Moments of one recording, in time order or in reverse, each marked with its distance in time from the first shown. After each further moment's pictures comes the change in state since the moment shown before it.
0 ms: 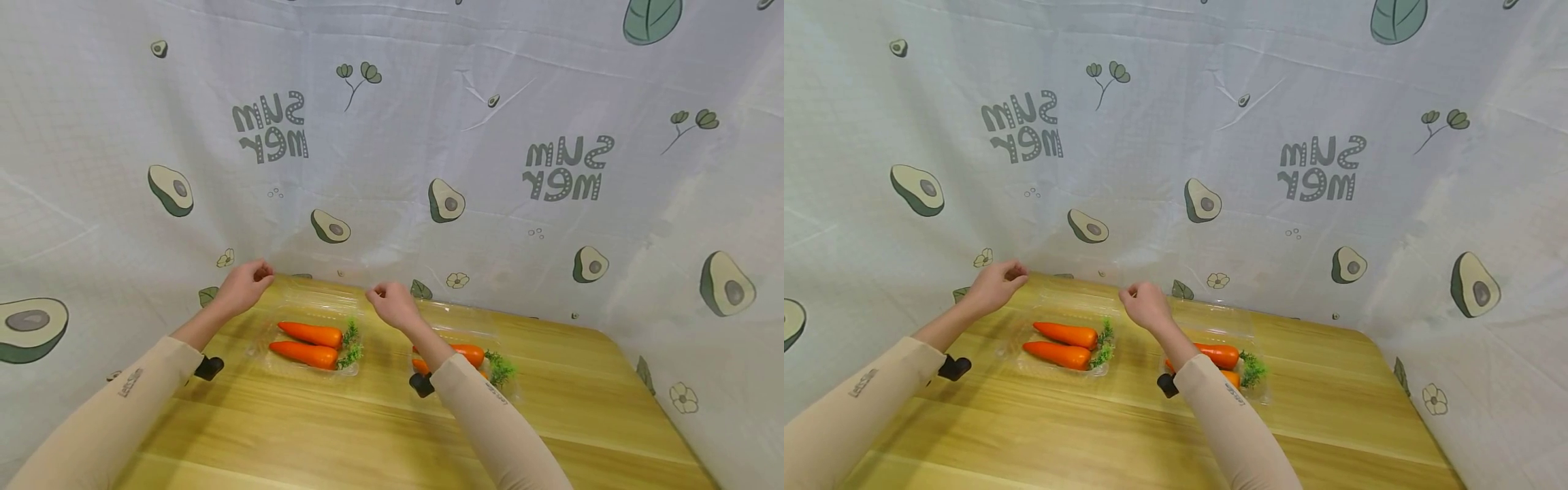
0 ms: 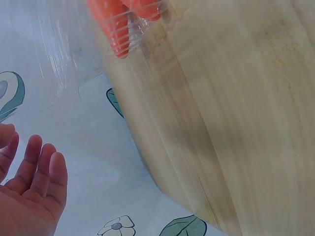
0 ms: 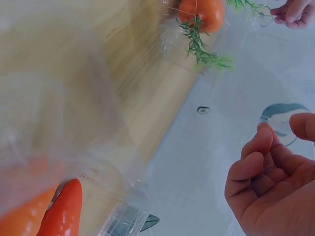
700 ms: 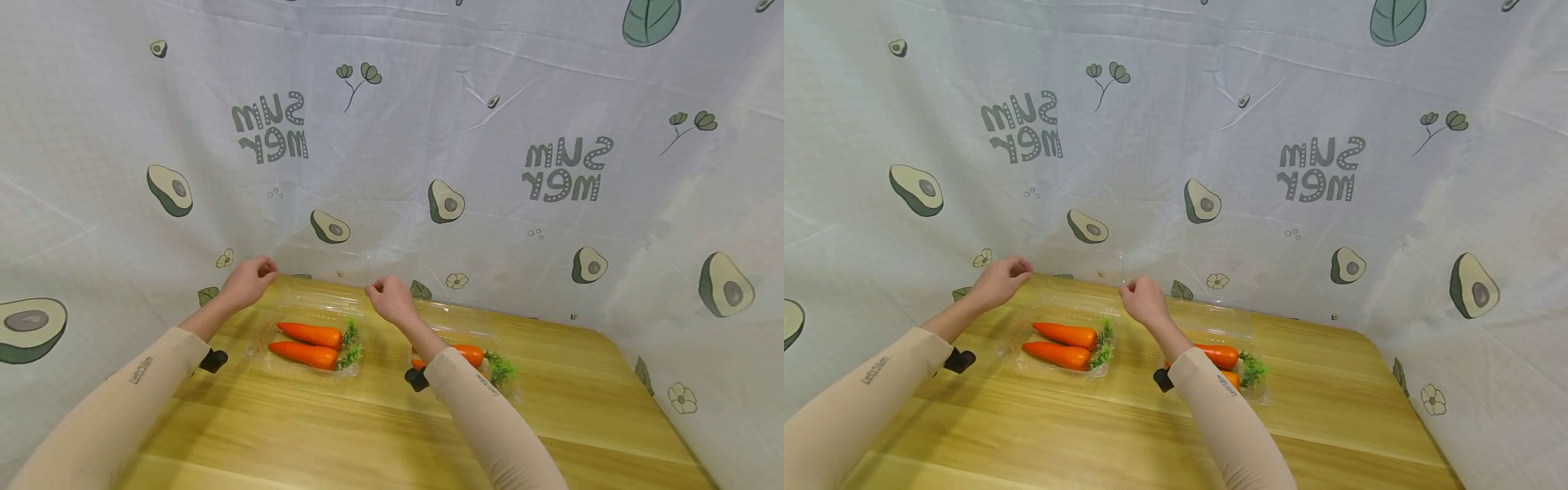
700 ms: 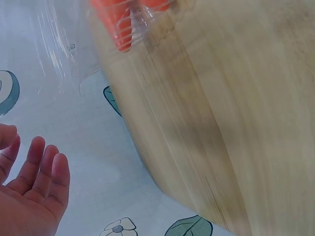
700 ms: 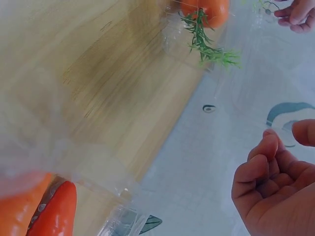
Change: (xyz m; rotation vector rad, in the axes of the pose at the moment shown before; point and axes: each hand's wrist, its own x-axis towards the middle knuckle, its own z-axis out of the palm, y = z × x) left_hand 0.013 0.003 0.001 0.019 -0.038 -0.045; right_hand 0.013 -0.003 0.004 -0.016 0.078 0.004
